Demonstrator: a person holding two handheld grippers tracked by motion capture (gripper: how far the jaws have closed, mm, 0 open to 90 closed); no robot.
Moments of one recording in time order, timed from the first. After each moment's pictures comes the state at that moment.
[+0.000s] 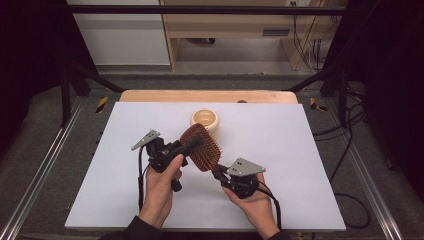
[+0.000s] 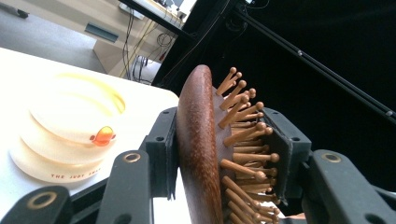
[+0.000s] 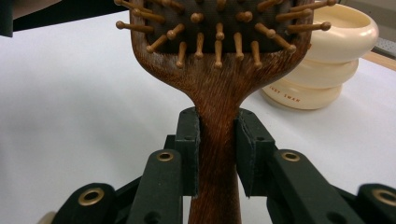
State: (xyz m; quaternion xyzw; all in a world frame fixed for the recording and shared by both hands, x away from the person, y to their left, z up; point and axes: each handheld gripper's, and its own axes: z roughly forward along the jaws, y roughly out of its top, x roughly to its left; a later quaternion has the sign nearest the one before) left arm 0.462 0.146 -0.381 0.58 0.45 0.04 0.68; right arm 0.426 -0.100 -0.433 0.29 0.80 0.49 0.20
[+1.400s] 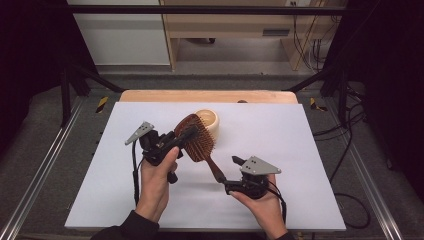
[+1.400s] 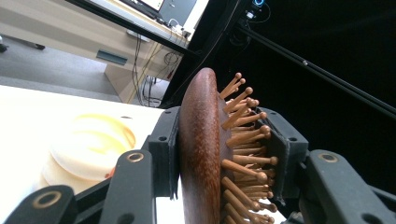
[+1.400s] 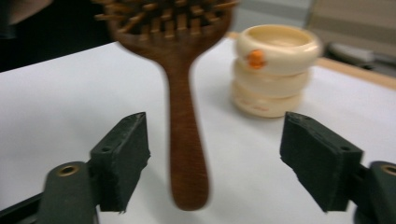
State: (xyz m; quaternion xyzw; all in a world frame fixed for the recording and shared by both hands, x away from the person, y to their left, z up) left arm 0.467 0.155 -0.357 0.58 0.44 0.09 0.68; right arm 0.421 -0.123 -0.424 0.32 0.76 0.53 0.22
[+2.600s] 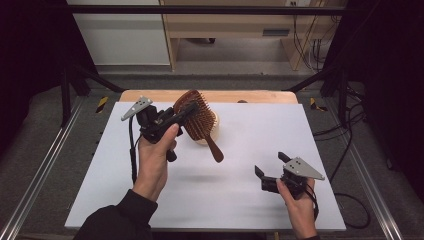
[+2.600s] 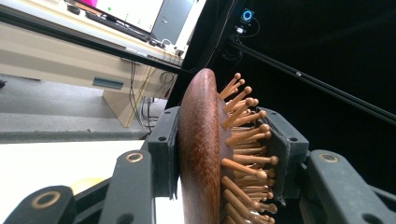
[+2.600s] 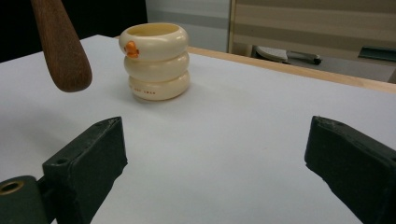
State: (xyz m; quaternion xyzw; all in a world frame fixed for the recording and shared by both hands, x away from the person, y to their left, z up) left arm 0.493 0.151 -0.302 0.58 0.40 0.12 0.70; right arm 0.421 -0.218 -0.439 0.41 0.69 0.52 0.29
